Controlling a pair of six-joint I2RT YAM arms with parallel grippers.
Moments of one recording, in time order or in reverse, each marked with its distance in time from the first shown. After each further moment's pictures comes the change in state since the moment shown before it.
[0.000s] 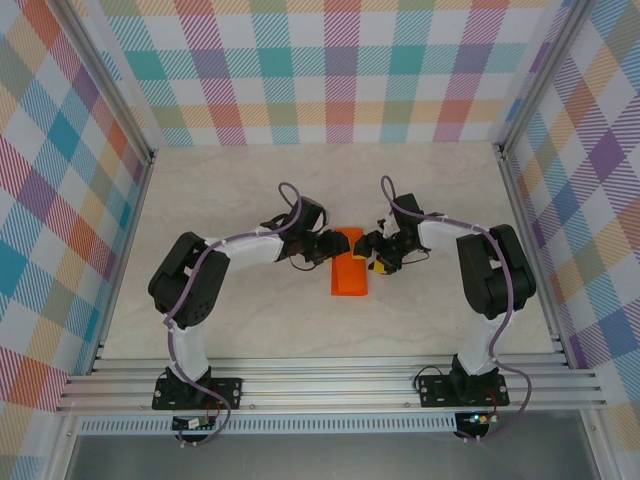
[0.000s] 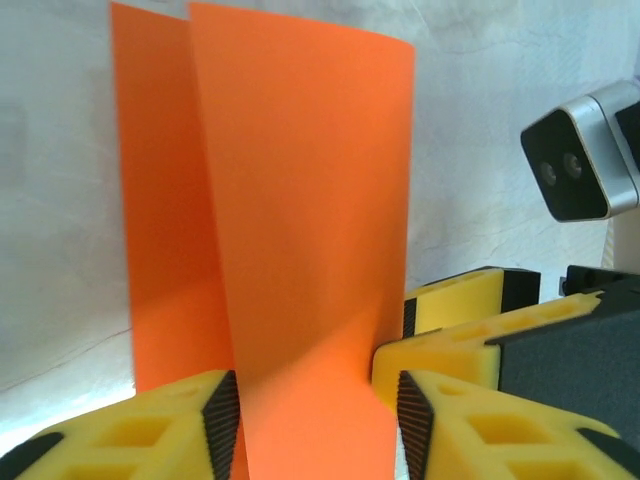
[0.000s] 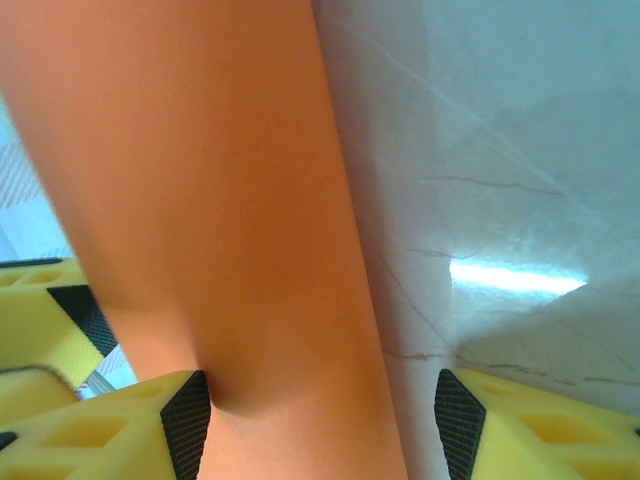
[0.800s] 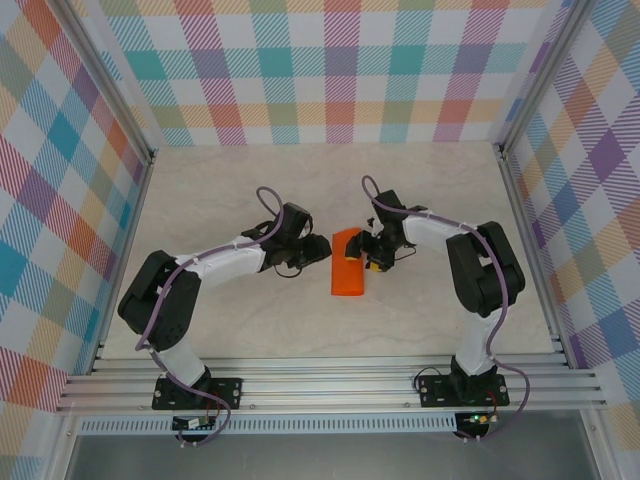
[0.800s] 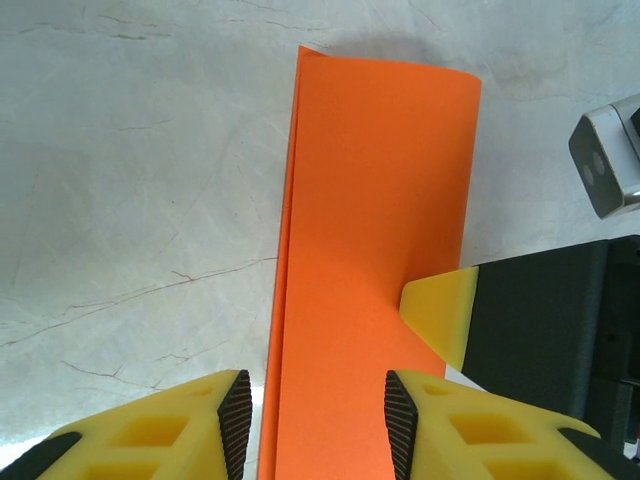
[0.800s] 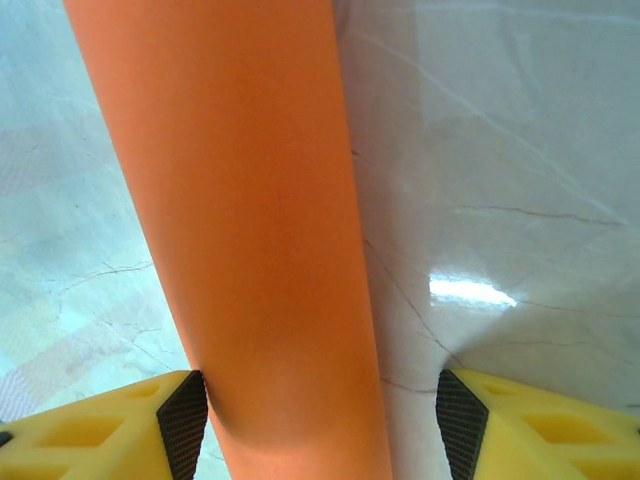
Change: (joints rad) left arm 0.001 -0.195 -0.142 -0.069 -0.182 -0.031; right arm 0.089 0.042 0.120 -0.127 0.198 -0.001
